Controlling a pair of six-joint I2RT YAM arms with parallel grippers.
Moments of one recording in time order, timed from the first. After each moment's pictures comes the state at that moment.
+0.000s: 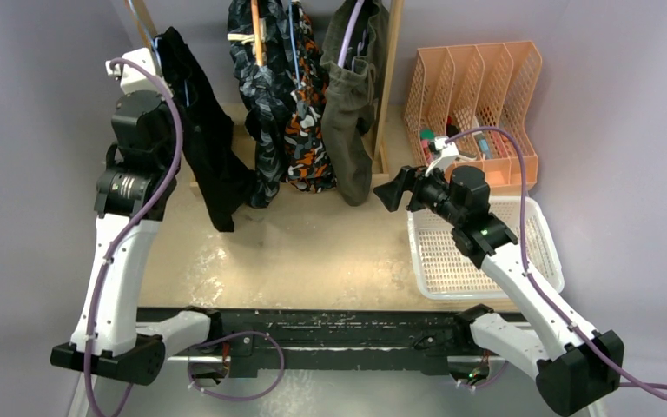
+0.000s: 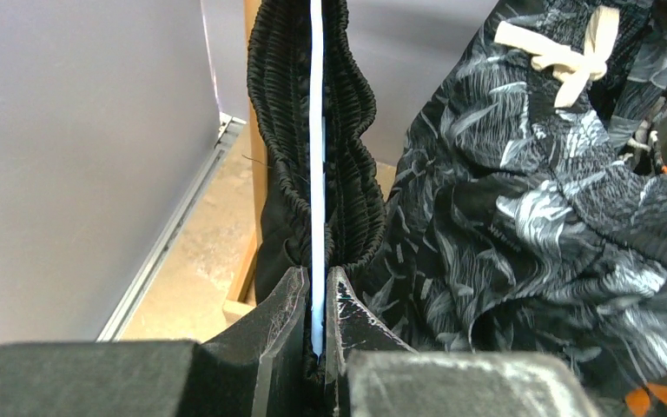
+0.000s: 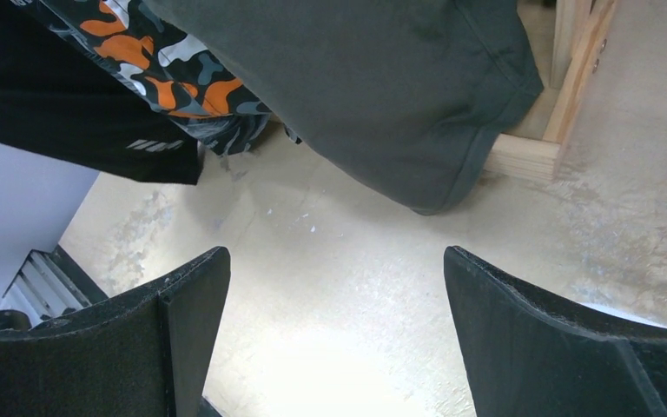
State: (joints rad) left arm -0.18 1.16 1.61 -0.59 -0.42 -0.22; right arm 0.39 0.96 0.80 -0.11 -0.24 0.39
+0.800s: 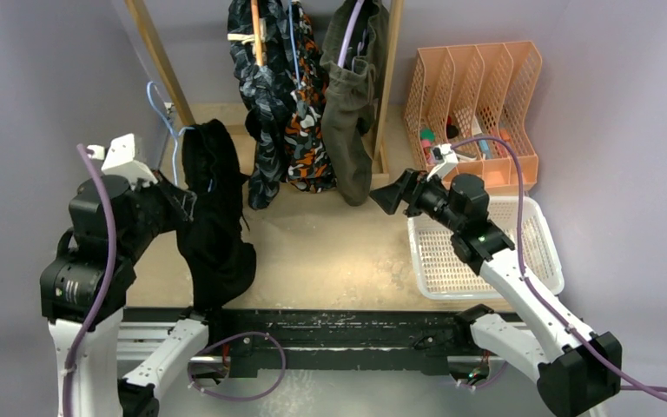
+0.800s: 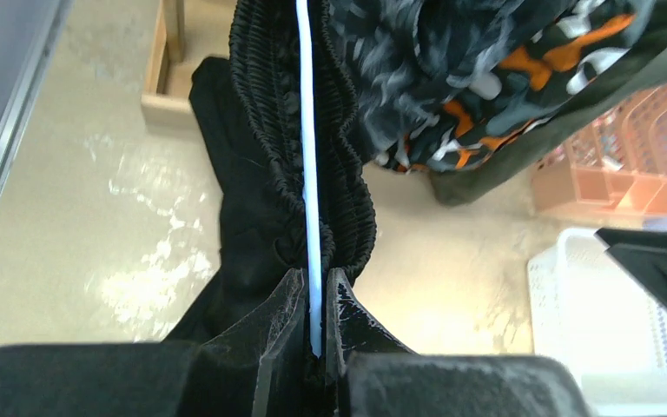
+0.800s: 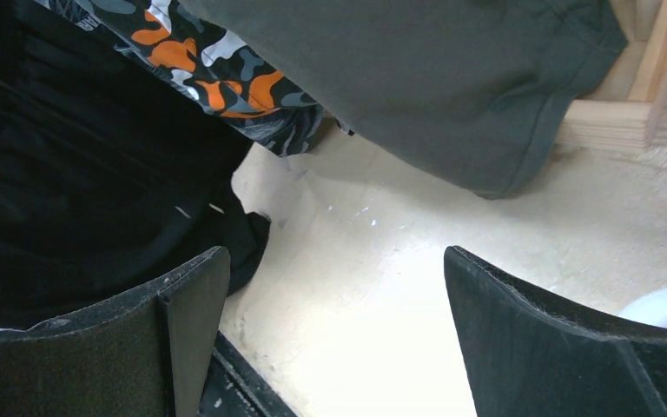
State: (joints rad) left arm -0.18 0.78 1.54 -1.14 -0.09 -0.43; right arm 0.39 0.93 0.71 0.00 -0.29 0.59
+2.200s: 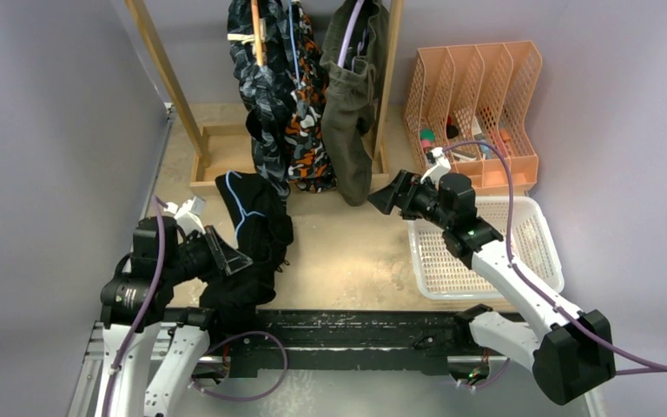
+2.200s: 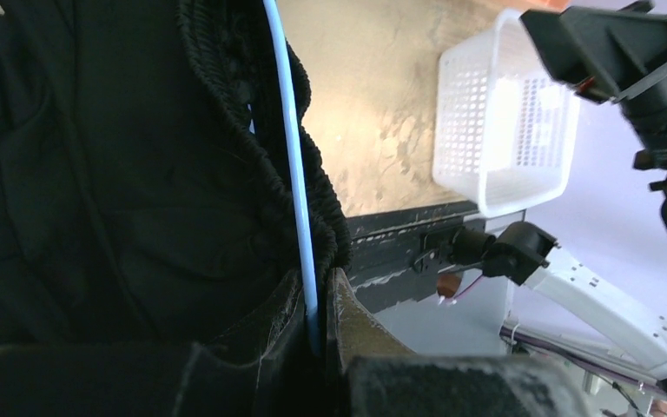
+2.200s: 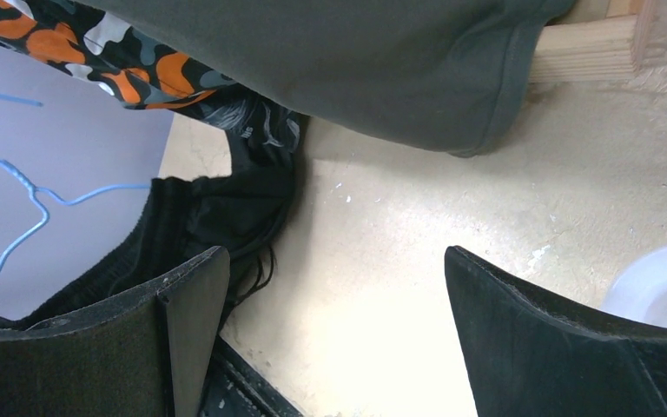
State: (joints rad) left arm -0.12 0.52 0.95 -1.11 0.47 -0.65; right arm 0.39 1.02 0.68 -0.01 -0.26 0.67
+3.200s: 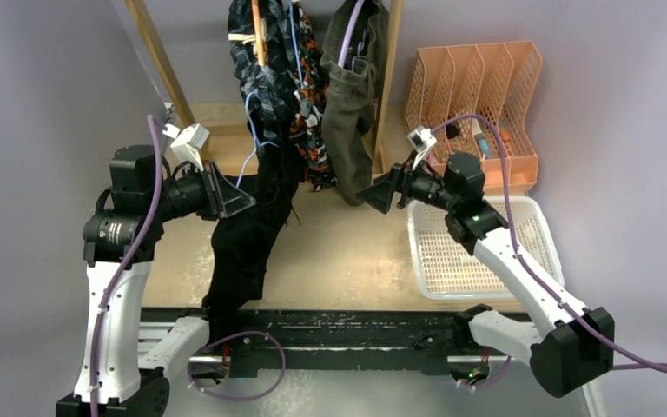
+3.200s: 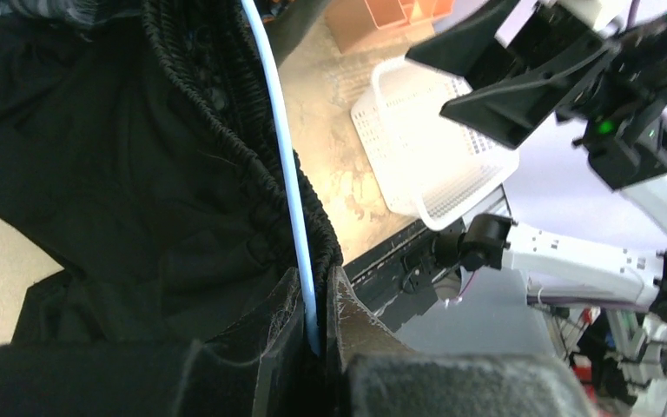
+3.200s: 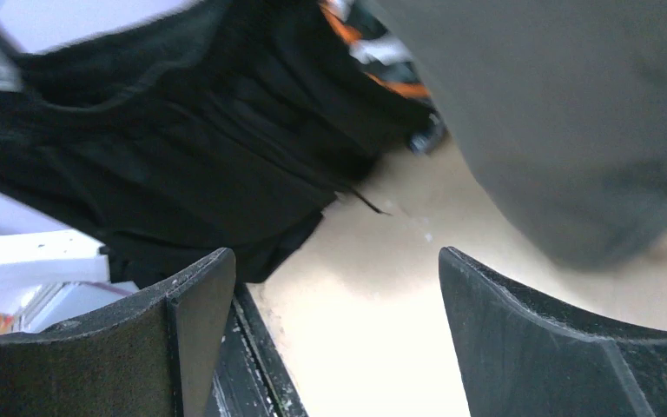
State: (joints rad) left arm -0.07 0.91 1.39 -1.01 0.68 -0.38; right arm 0.39 1.07 0.81 0.06 -0.59 0.47
